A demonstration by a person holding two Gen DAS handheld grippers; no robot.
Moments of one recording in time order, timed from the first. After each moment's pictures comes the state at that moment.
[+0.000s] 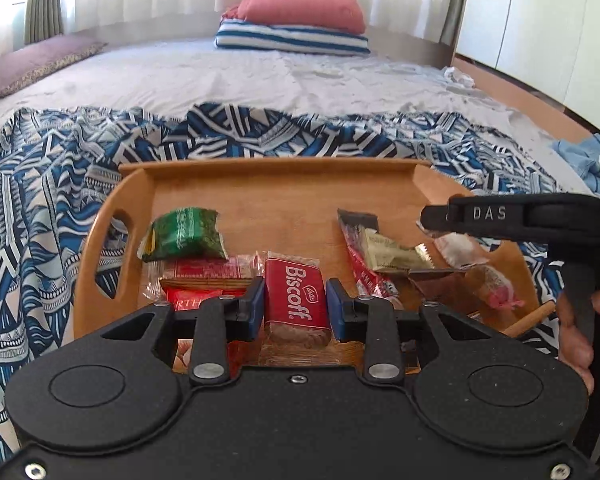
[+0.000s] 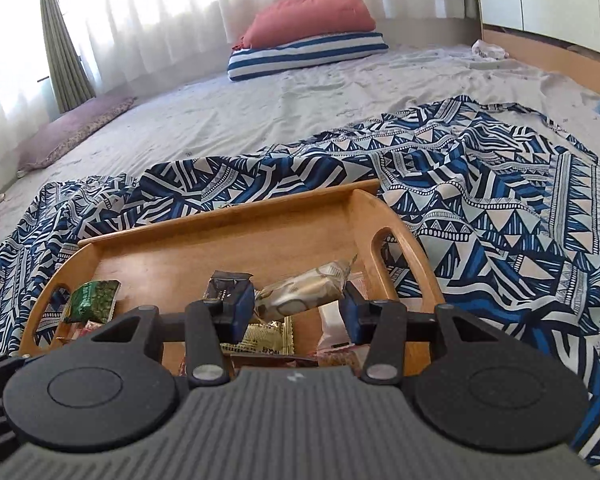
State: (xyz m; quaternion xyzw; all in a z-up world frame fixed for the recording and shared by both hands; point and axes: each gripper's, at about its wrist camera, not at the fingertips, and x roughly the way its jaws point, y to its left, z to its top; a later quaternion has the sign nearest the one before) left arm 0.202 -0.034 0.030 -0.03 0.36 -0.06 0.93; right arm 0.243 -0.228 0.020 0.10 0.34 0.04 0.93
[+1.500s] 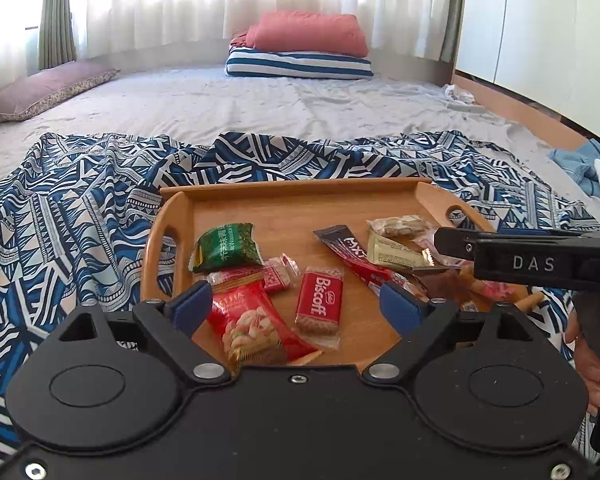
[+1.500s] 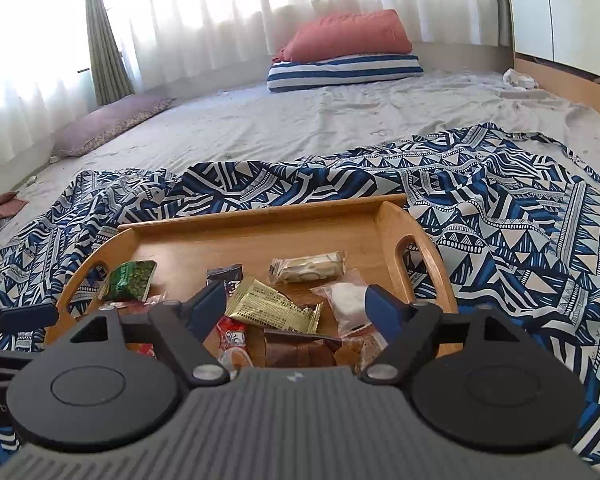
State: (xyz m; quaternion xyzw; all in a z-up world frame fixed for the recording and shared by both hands) left arm 0.145 -0.012 0.065 -0.01 0.31 -0.05 0.95; right arm 0.188 -0.219 0.038 0.06 0.29 0.10 0.95
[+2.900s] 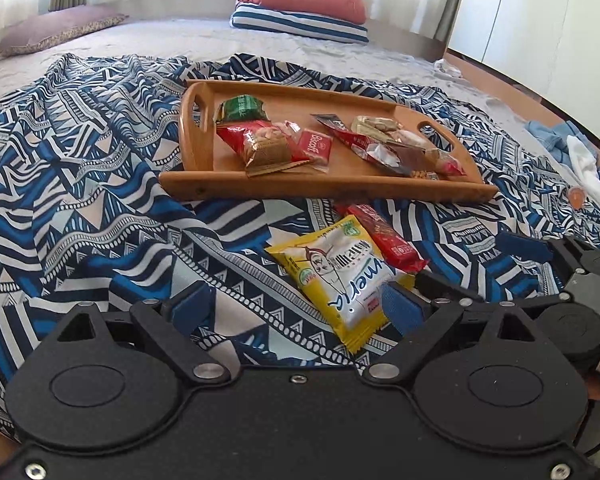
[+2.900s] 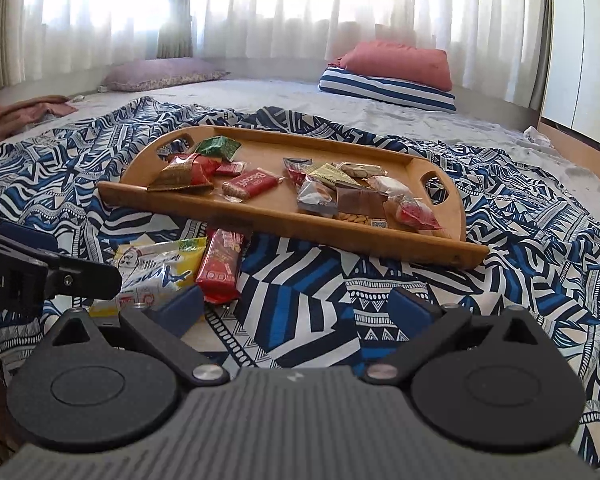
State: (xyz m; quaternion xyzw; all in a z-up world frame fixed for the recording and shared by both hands) left arm 0.013 0.011 0.017 -0.06 0.37 -0.07 0.93; right arm 0.033 -0.179 -0.016 -0.08 0.26 0.13 0.95
